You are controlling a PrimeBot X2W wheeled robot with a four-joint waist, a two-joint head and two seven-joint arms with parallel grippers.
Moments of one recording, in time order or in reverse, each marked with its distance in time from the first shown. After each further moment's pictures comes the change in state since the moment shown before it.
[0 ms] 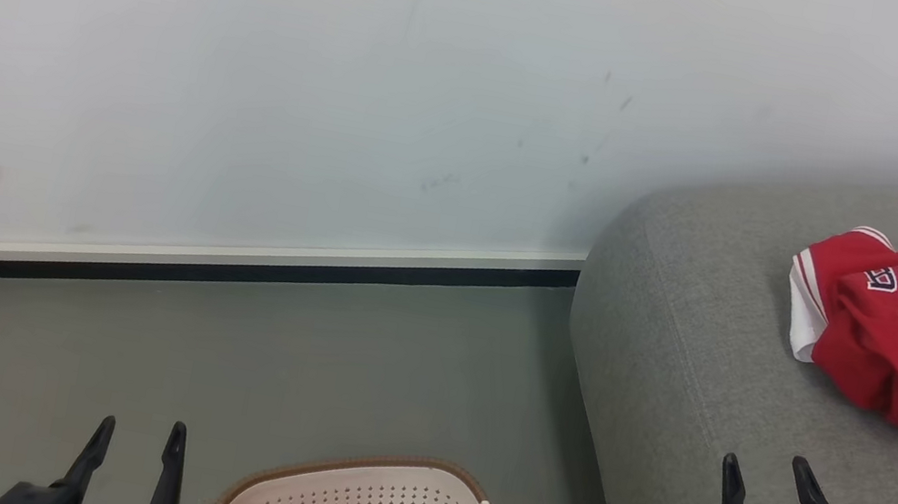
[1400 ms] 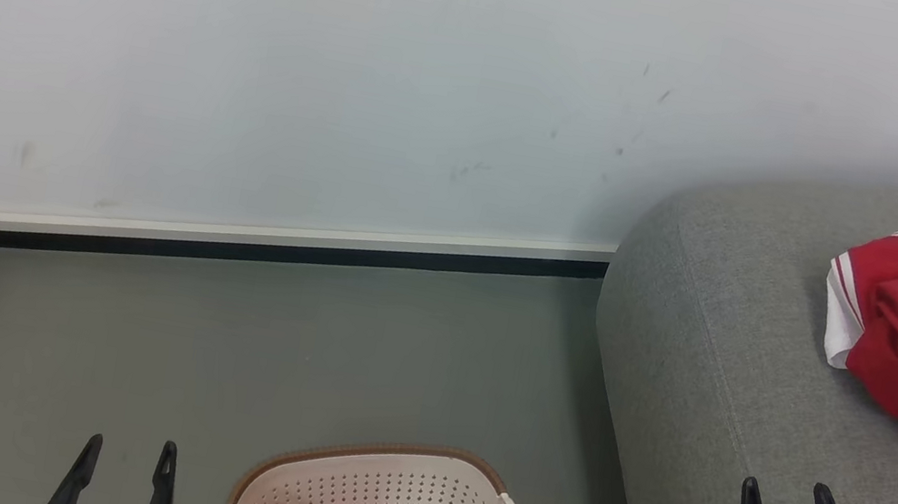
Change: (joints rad) left arm 0.095 -0.028 0.058 -0.098 0.112 0.000 0.000; right arm 0.125 0.026 -0.071 -0.139 -0.023 -0.018 0.000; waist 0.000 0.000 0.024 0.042
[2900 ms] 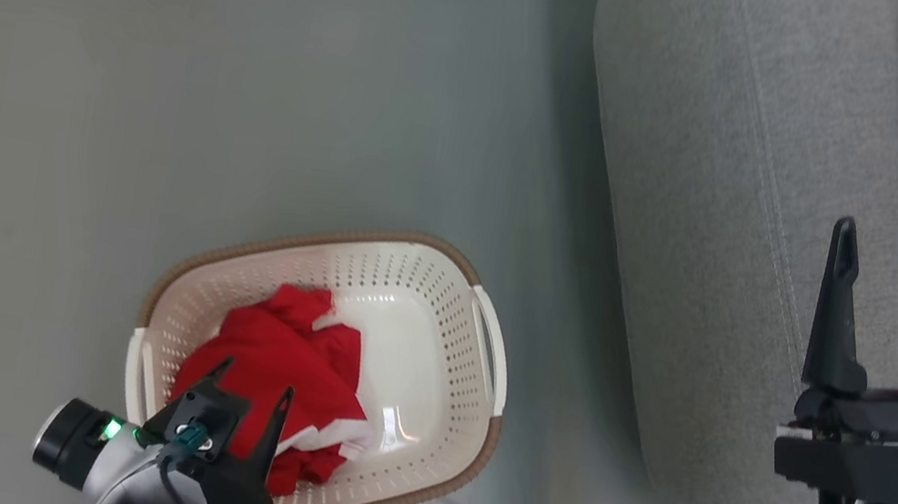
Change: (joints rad) left arm -0.409 -0.009 -0.213 0.387 0.178 -0.091 0.187; right arm -0.357 -0.001 -0.050 -0.114 -0.025 0.022 -0.003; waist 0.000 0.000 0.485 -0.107
